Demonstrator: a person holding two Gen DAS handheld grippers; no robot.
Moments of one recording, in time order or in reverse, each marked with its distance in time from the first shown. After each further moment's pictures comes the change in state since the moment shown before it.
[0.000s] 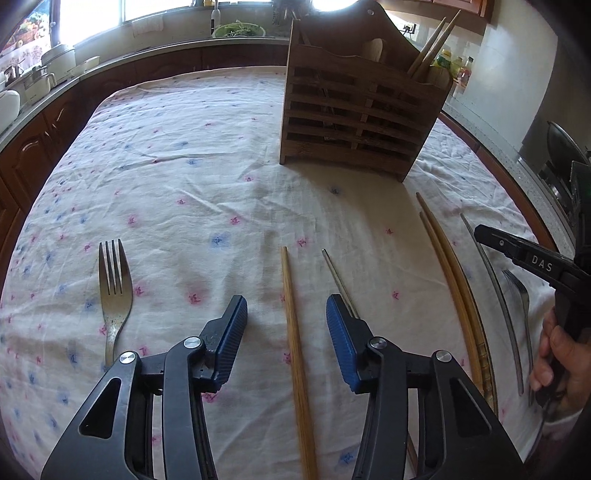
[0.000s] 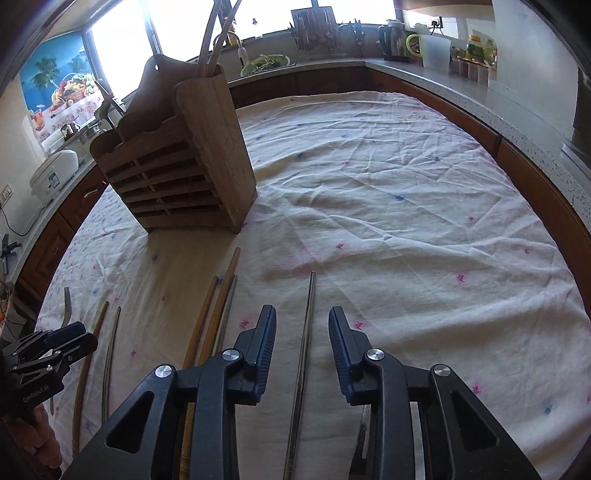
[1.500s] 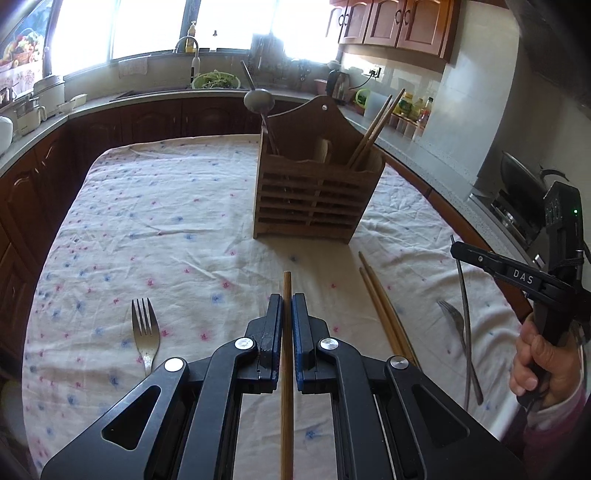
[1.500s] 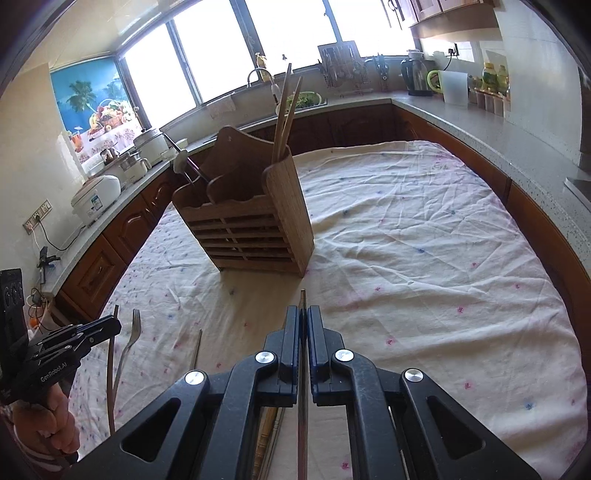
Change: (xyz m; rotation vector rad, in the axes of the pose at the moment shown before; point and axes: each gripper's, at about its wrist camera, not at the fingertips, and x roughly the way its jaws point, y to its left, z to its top) left arm -0.093 0.000 0.015 0.039 -0.203 -0.126; right arm -0.083 0.022 0.012 -0.011 -0.144 0.148
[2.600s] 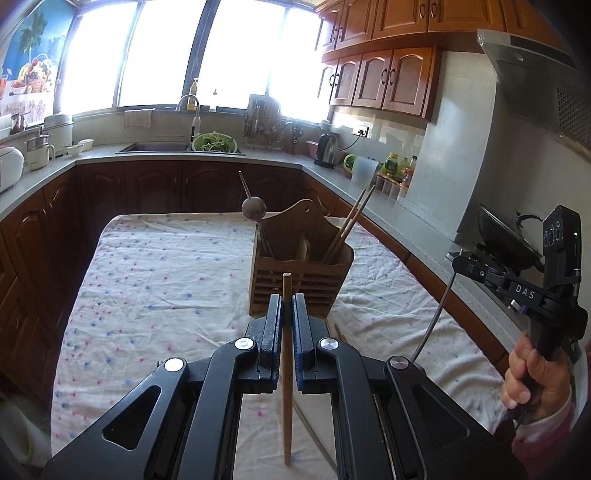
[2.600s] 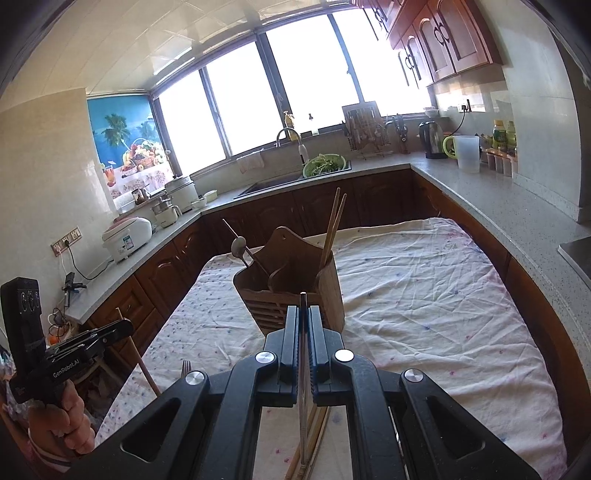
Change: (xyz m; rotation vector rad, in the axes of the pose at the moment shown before) left arm -0.075 -0.007 0.041 0.002 -0.228 -0.021; right arm -0.077 0.028 0.039 -0.043 -0.219 0.077
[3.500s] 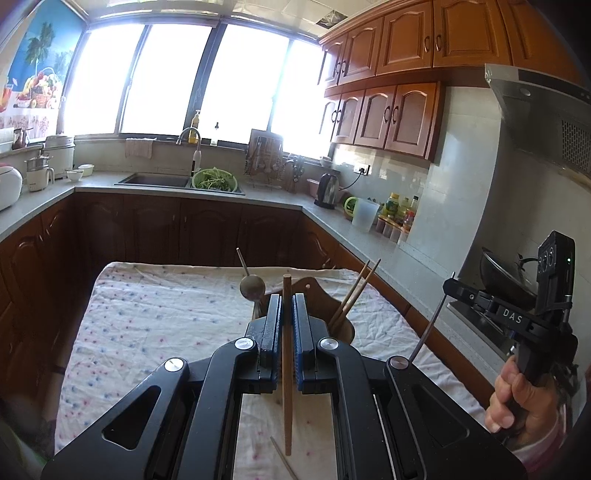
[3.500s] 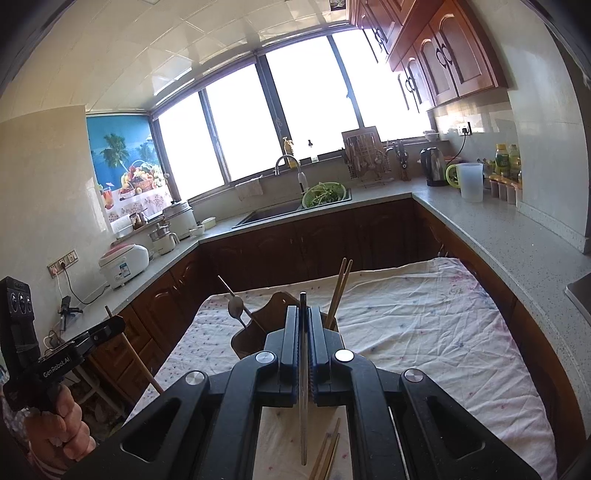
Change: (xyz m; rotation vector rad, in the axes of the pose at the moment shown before) left arm 0.016 0.005 0.071 -0.023 -0.135 -0.007; right arm 0.022 0.005 0.058 -0.003 -0.101 -0.006
